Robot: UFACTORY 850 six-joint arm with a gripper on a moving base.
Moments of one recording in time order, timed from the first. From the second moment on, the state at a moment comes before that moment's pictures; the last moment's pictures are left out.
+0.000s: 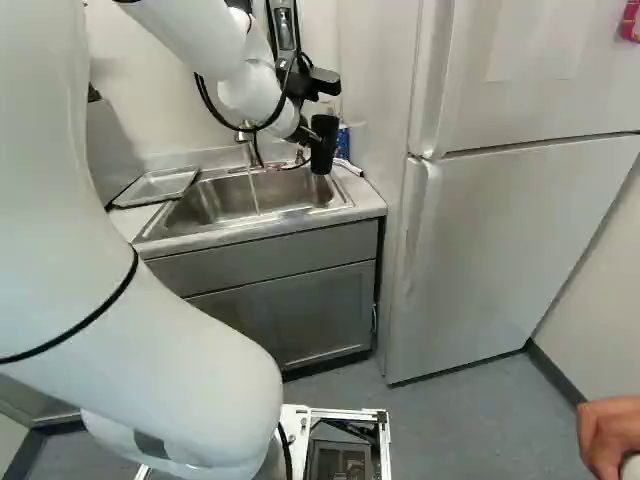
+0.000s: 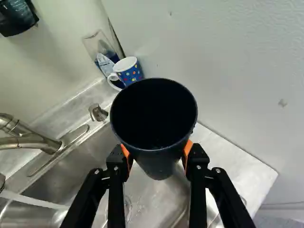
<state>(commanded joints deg) -1.4 5.9 -50.5 80.2 13.0 -56.7</state>
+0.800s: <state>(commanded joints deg) 1.5 2.1 -49.1 80.2 13.0 -56.7</state>
